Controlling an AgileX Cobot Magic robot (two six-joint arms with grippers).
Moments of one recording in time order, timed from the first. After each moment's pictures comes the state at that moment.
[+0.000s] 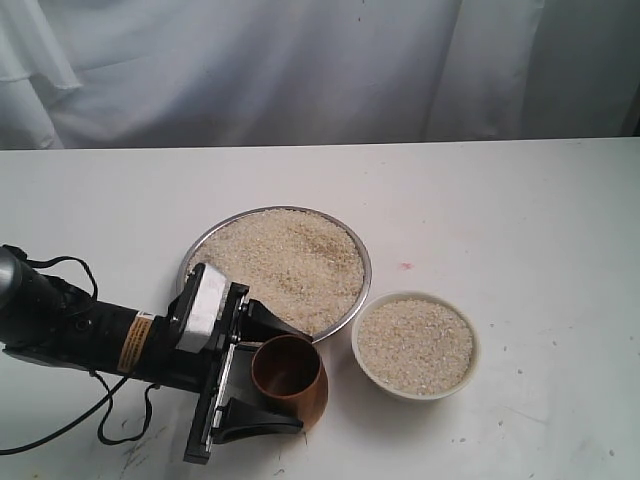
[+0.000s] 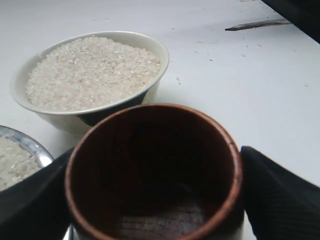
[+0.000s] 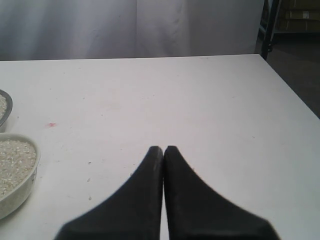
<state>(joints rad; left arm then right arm) -0.27 2.17 -0.80 1.50 -1.19 -0.26 0.11 0.00 0.00 -0.09 0.35 0.08</state>
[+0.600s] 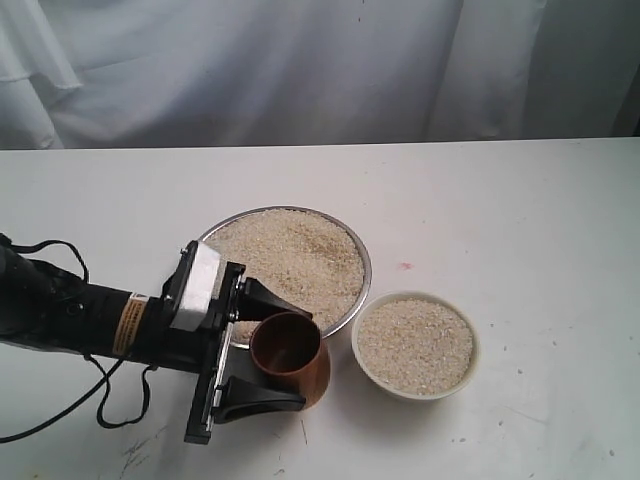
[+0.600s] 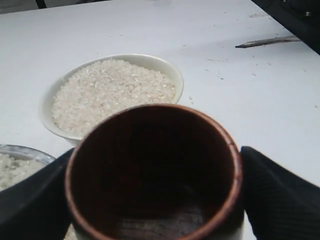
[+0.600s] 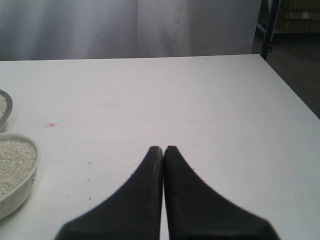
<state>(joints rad) -0.27 2.10 -0.80 1.49 -1.20 -0.31 0.11 0.00 0.00 -0.09 0.35 0.08</state>
